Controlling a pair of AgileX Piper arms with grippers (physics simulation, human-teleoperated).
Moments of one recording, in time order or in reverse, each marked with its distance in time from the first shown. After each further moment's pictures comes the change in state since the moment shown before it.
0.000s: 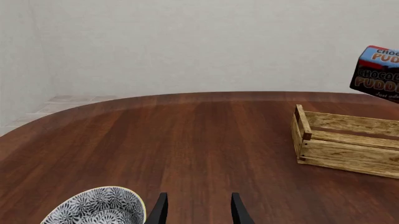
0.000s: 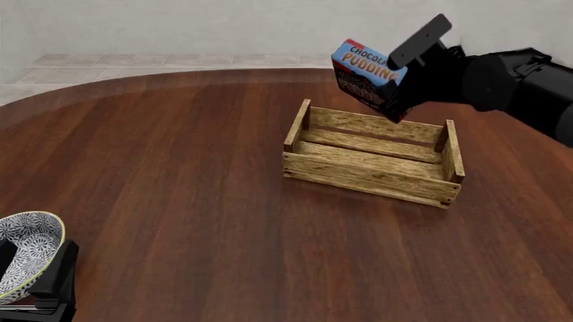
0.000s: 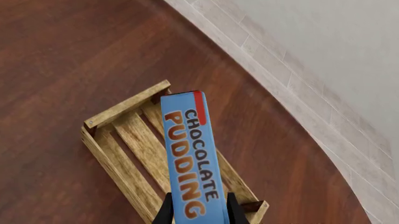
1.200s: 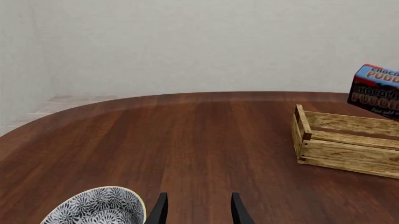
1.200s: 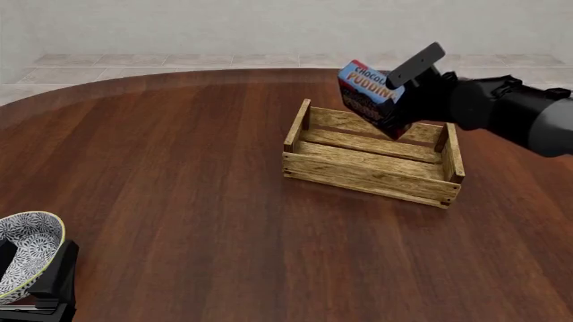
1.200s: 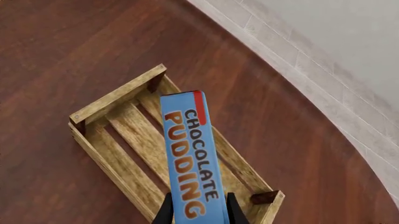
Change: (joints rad) left arm 0.000 0.000 0.000 0.000 0.000; right arm -0.036 0.074 0.072 -0.103 0.057
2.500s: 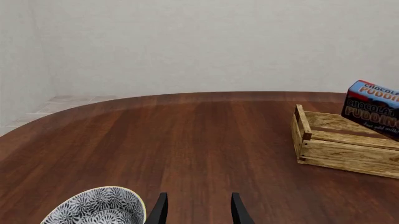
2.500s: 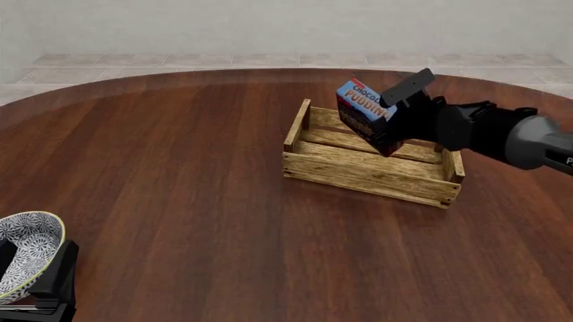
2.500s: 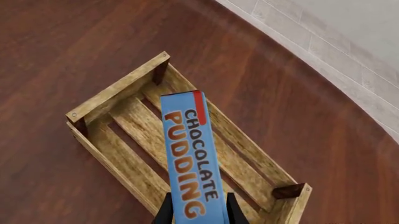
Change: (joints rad) left arm 0.000 0.000 0.000 0.000 0.000; right arm 0.001 0.065 0.081 -0.117 0.086
